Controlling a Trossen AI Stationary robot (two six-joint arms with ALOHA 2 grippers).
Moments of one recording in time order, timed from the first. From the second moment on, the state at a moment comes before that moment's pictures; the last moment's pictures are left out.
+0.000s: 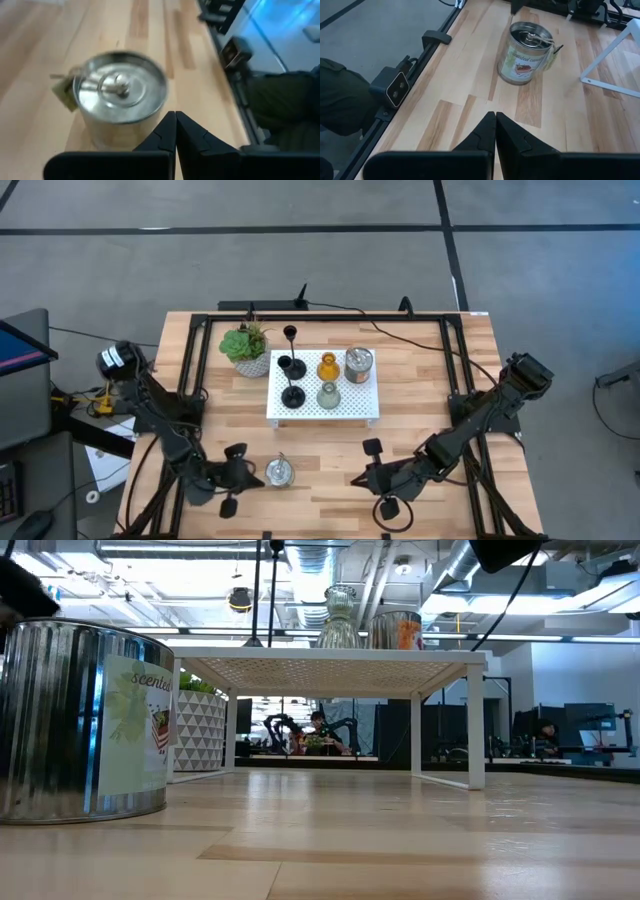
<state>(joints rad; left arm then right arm) -1.02 1.23 0.56 0.18 -0.70 -0.66 0.71 1.60 0.97 -0.02 0.44 0.17</state>
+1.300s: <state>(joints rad) -0.64 1.60 0.64 0.38 -0.20 -0.87 0.71 1.60 0.97 -0.11 0.44 0.21</state>
